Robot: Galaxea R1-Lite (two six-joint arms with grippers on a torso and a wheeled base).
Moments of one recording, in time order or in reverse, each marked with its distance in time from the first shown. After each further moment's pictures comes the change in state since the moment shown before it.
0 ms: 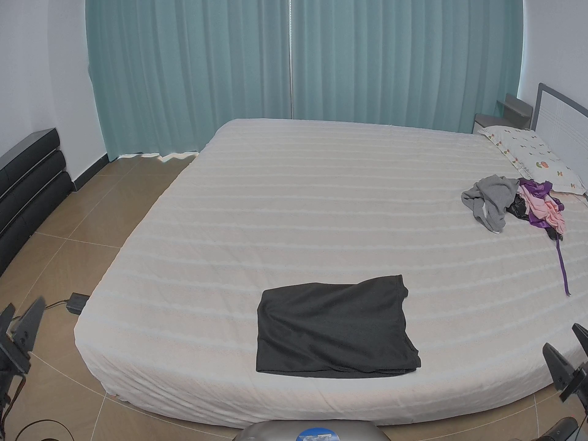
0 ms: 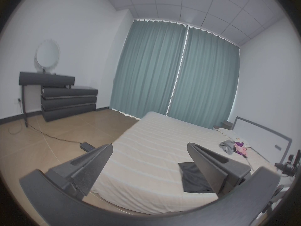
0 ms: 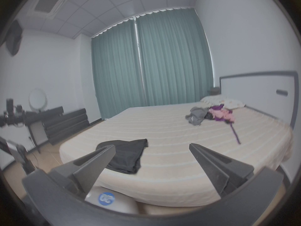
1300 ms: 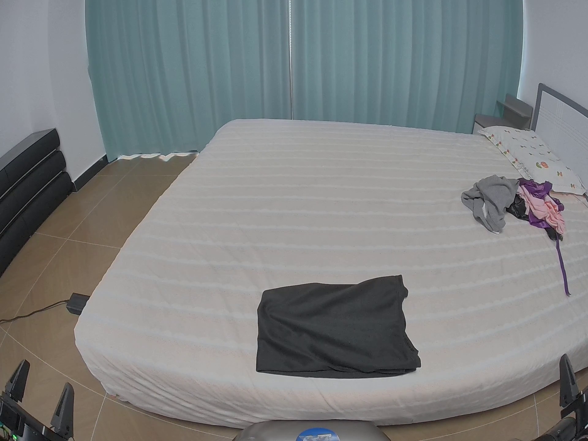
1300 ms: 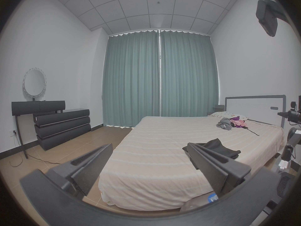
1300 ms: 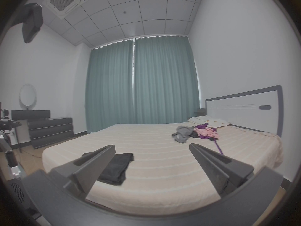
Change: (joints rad) left arm 0.261 -0.532 0.270 0.129 -0.345 0.301; right arm -0.075 -0.397 0.076 0.086 -0.101 -0.099
